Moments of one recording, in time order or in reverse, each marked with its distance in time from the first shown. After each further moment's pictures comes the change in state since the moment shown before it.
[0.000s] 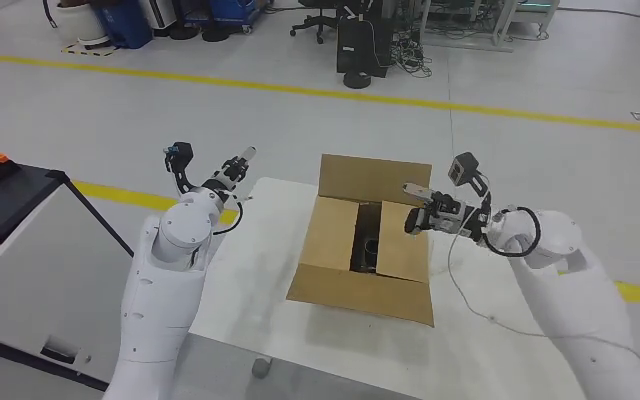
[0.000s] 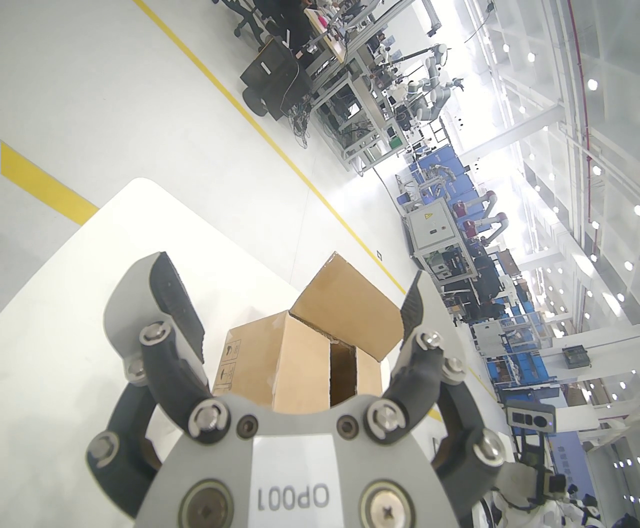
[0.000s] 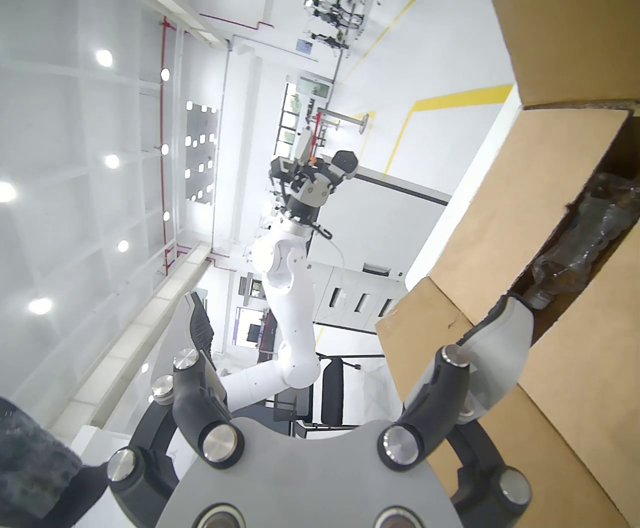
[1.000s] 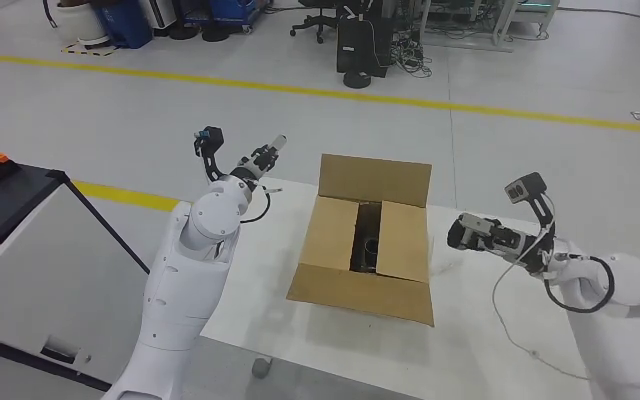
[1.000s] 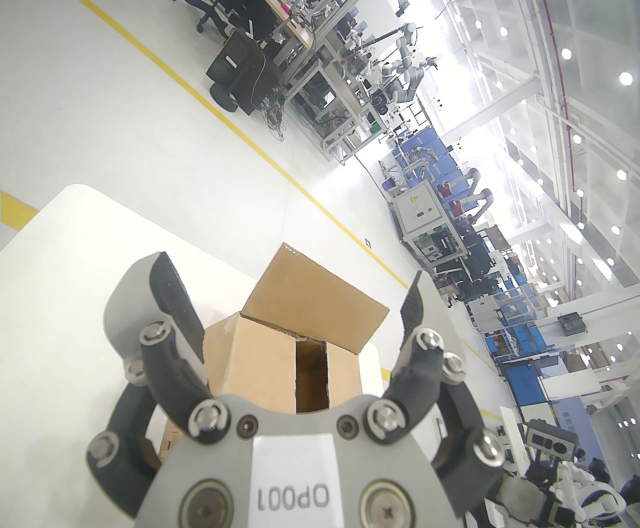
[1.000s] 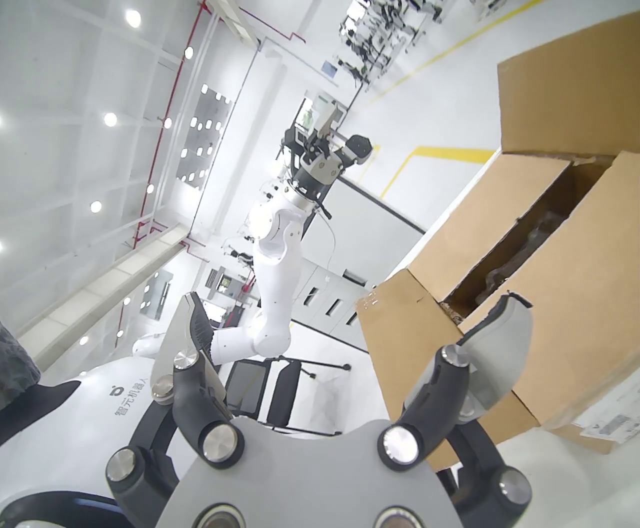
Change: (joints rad) left arm -0.072 -0.031 0.126 0.030 -0.004 0.006 0.067; right arm -0.307 0.076 0.341 -0.176 0.003 -0.243 0.156
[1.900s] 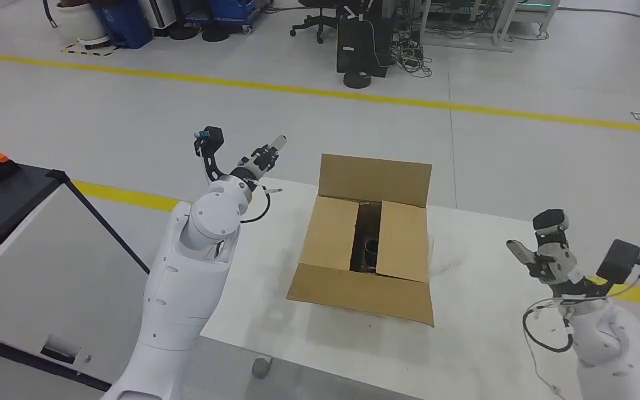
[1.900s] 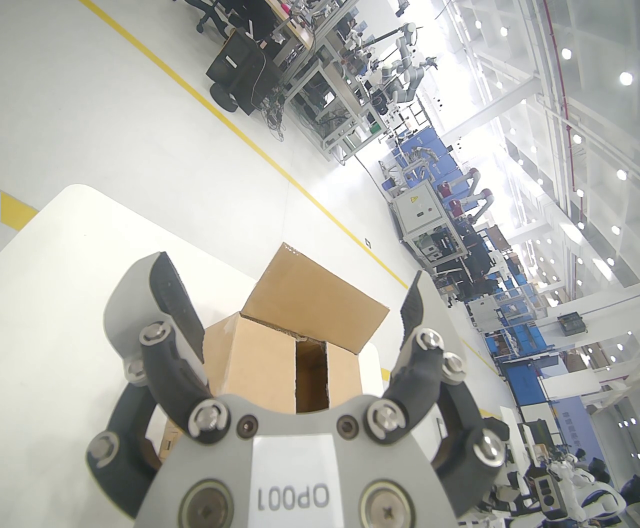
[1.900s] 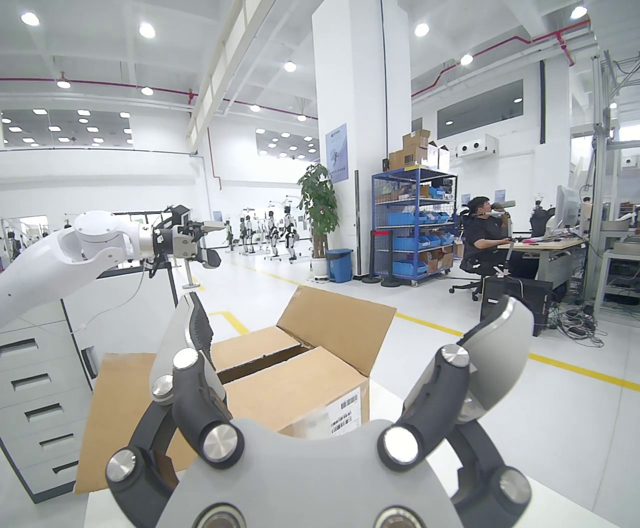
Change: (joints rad) left arm -0.011 -0.001 0.007 -0.001 0.000 0.002 -0.011; right arm -0.252 -0.098 0.238 0.198 -1.452 -0.853 -1.563
